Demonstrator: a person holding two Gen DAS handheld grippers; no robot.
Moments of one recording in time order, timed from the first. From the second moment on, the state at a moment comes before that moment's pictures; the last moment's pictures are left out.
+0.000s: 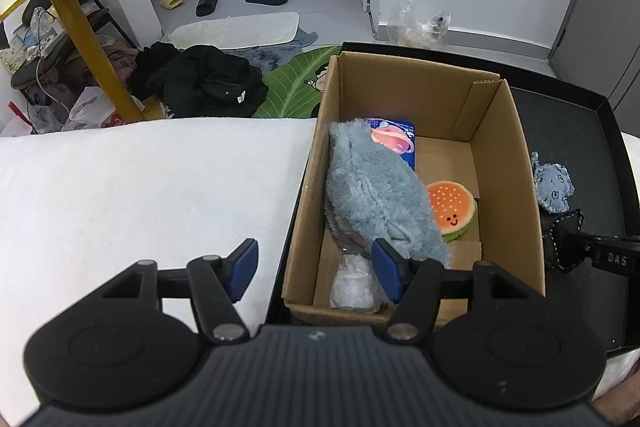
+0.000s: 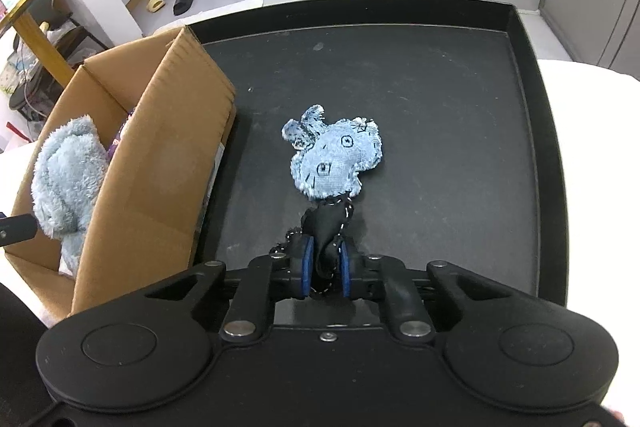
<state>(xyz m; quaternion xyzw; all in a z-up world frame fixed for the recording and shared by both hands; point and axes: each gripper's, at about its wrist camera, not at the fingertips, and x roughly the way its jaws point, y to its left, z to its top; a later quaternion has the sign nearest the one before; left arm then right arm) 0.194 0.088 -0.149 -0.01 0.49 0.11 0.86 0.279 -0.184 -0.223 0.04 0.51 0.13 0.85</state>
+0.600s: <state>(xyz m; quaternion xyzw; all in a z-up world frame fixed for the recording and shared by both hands) 0.190 0.103 -0.144 -0.05 0.48 0.10 0.87 0.271 -0.157 -0.151 0.02 0.44 0.18 0.88</state>
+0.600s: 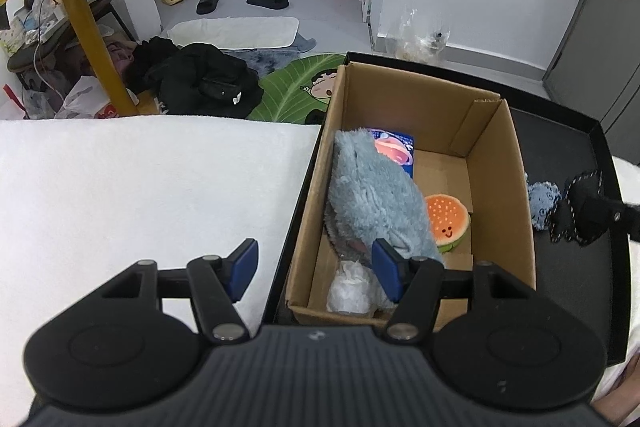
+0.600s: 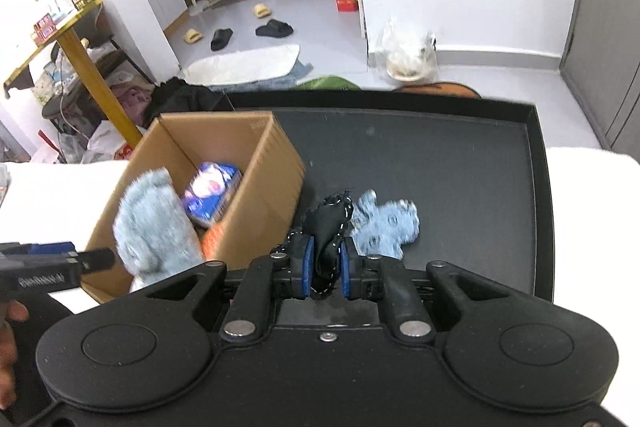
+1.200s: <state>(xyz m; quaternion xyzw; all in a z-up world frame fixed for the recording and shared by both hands) 0.188 0.123 -0.152 -0.11 0.47 0.07 0.87 0.288 -0.093 -0.117 0.00 0.40 0.20 0.89</state>
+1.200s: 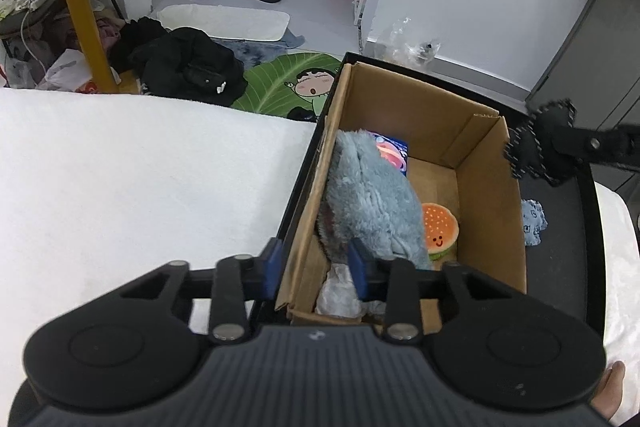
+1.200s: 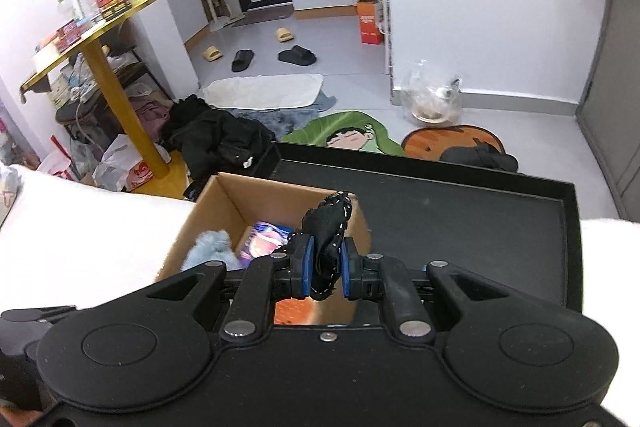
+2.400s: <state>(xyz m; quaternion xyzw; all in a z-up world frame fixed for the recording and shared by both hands) 0.195 0.123 -0.138 -0.09 0.46 0.10 0.88 0.292 -0.160 -0.145 -0.01 0.41 0.15 0.90</state>
